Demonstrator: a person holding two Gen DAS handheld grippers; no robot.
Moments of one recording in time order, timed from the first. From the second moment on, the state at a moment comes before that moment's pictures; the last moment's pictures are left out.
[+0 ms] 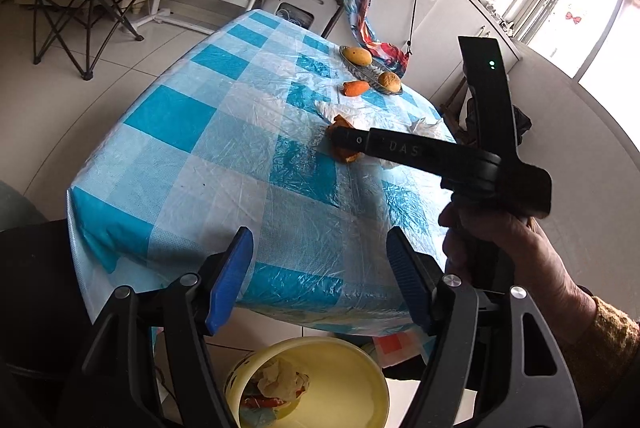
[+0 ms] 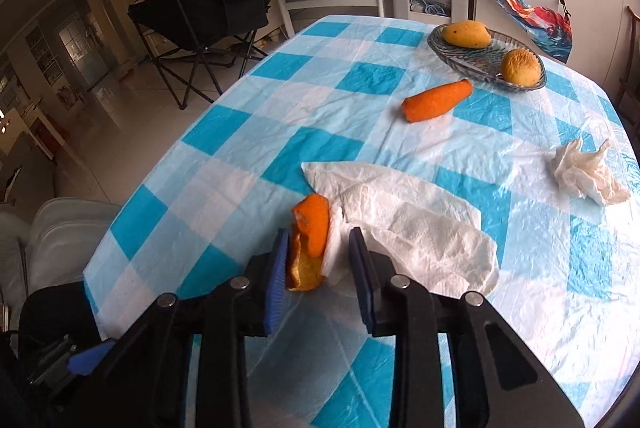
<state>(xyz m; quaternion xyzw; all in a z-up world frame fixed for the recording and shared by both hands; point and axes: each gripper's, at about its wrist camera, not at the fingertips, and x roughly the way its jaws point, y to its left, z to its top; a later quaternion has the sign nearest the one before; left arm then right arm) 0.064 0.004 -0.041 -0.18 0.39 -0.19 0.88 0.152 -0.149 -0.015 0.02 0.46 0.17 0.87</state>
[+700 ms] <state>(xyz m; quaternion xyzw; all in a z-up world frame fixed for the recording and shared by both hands) 0.062 0.009 -0.042 -0.19 0.39 -0.18 0.88 0.142 -0.167 -0.022 -0.08 0.45 0.18 0.87</state>
